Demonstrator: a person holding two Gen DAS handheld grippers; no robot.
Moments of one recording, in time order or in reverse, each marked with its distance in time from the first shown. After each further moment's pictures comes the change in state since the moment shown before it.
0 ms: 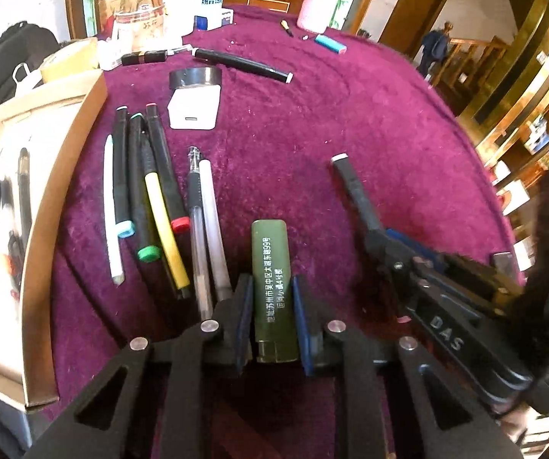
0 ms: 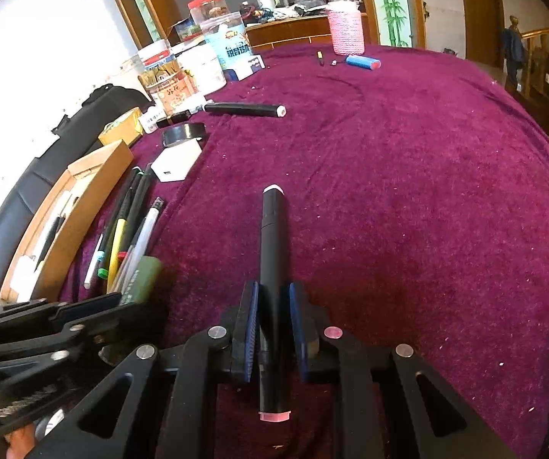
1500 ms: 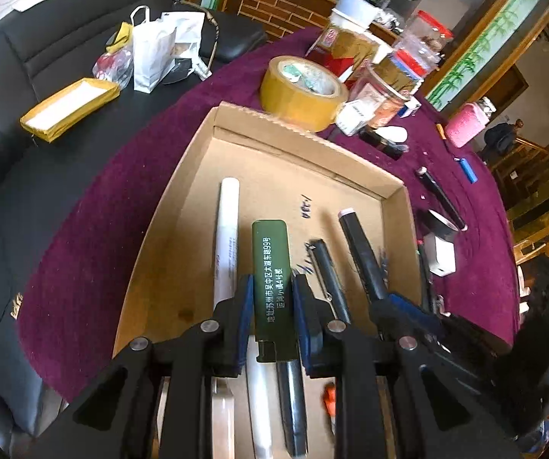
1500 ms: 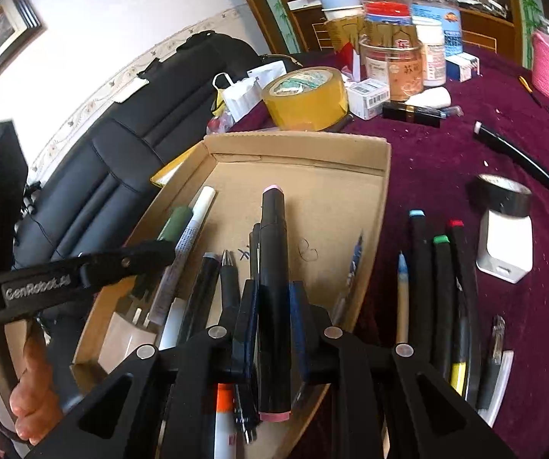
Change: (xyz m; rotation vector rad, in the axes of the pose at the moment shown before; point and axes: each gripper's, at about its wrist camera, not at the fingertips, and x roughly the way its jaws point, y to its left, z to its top) left arm -0.060 0.281 0.070 -0.348 -0.046 0.067; right arm 0.114 0.245 0.077 -0.216 0.148 0.265
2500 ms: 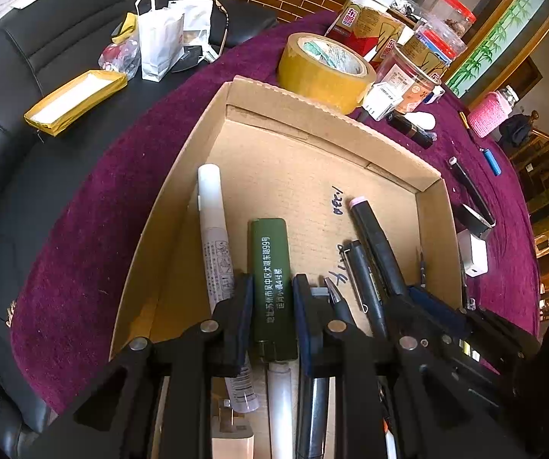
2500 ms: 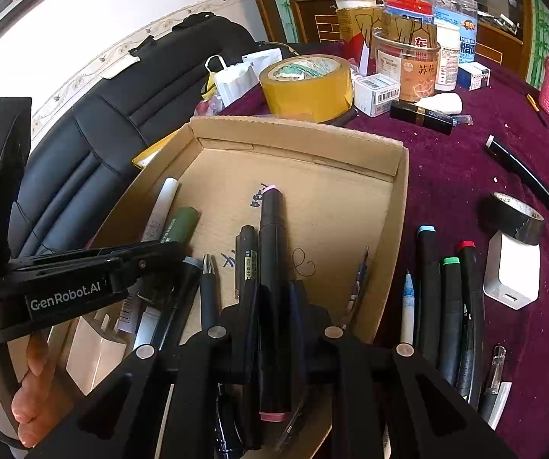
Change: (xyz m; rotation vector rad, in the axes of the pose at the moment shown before) left arm 0.029 0.007 0.005 0.005 0.039 0.060; right arm 0.030 0.005 0.013 -0.067 0.052 -0.083
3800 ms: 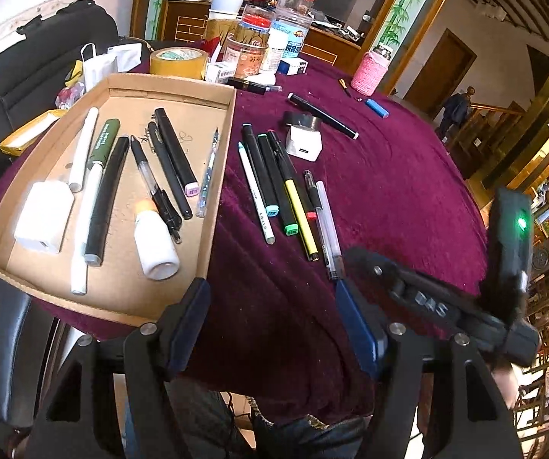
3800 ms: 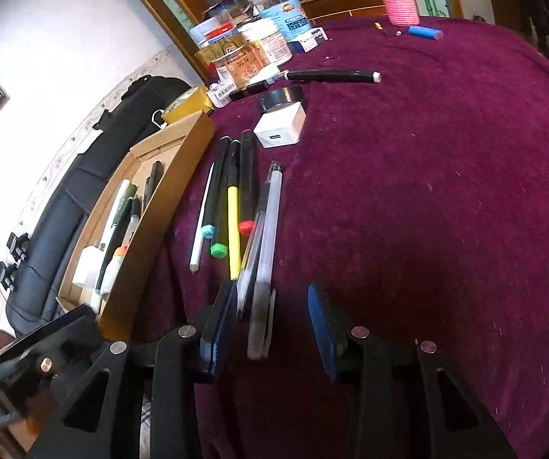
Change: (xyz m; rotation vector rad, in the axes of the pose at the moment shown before) left arm -0.079 -0.141 -0.188 0.174 -0.159 -0.126; right arm -0.133 -0.123 -0.165 0.317 -0.128 0.011
